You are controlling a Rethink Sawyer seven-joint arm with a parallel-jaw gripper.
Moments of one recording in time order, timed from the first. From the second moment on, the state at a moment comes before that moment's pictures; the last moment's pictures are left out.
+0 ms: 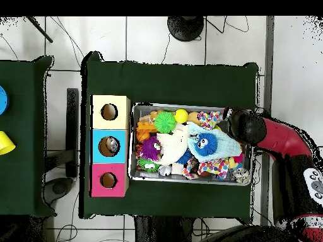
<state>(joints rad) -0.69 -0.41 0.17 1.30 -0.35 0.43 1.62</state>
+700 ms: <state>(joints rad) -0.74 -0.42 0.22 1.35 -0.35 0.37 1.62</state>
